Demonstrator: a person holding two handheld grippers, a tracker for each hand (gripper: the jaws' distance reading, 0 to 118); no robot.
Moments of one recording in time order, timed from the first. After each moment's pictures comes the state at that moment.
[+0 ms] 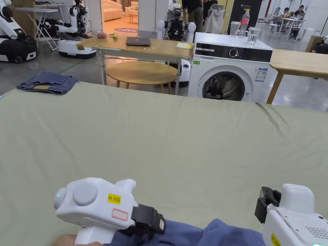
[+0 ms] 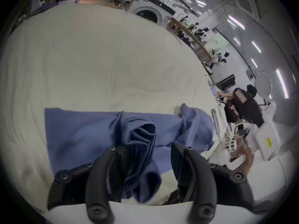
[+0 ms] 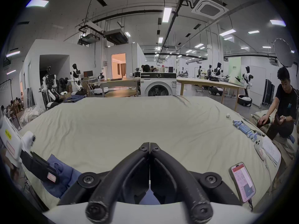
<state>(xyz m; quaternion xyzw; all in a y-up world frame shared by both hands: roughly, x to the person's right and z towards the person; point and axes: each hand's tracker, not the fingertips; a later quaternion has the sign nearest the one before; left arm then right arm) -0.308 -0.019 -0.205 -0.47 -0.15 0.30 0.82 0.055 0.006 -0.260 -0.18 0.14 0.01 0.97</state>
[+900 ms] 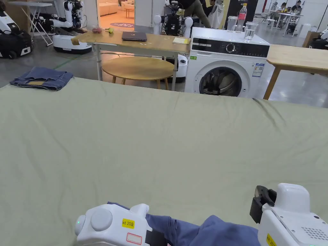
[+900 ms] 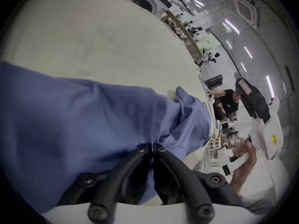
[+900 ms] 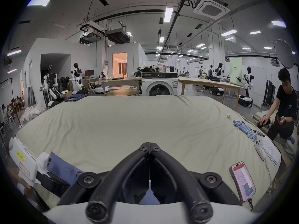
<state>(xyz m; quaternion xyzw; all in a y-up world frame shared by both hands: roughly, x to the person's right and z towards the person) -0.265 -0.107 -0.222 -0.50 -0.19 0.34 0.77 0.055 0.003 -0.257 -0.18 0.14 0.01 0.97</state>
